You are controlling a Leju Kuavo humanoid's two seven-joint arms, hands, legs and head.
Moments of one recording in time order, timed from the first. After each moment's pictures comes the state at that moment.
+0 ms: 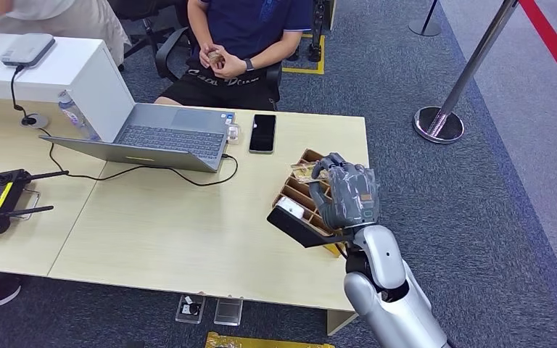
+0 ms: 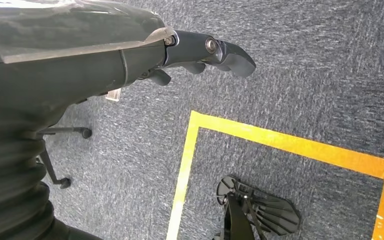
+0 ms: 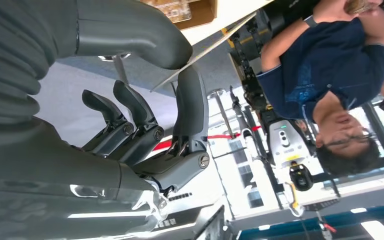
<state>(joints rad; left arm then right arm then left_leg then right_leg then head) -0.10 -0.09 1.25 -0.22 -1.09 0.17 -0.05 -0.42 0.05 0.60 -1.32 1.02 -0.27 0.19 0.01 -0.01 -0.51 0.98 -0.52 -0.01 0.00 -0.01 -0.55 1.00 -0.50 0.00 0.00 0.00</state>
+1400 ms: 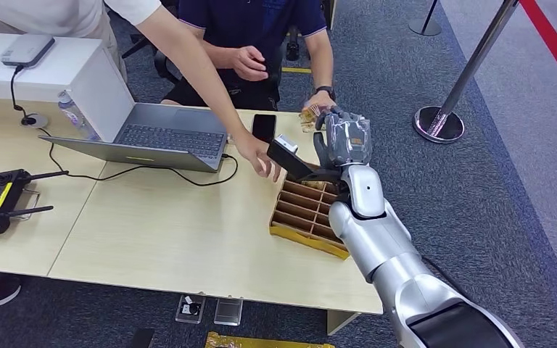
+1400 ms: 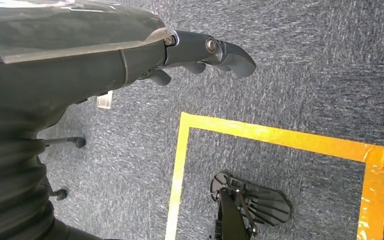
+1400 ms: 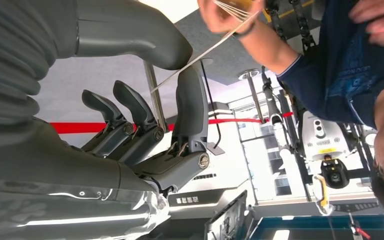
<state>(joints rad) -0.14 -0.10 1.22 -0.21 -1.14 0.17 -0.02 -0.88 0.28 0.43 -0.48 1.11 -0.54 0.11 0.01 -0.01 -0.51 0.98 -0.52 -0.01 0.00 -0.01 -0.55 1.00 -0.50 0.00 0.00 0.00</state>
